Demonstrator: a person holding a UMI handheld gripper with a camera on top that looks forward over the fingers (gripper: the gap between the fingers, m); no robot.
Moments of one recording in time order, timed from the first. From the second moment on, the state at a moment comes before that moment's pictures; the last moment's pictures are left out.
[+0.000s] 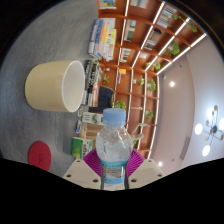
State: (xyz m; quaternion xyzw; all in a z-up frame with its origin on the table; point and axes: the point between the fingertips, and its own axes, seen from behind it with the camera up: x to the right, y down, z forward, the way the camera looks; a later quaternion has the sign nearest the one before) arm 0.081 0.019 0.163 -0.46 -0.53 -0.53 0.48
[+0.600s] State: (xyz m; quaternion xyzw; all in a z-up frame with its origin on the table) arm 0.048 0.011 0.163 -0.36 -0.58 -0.59 0.43
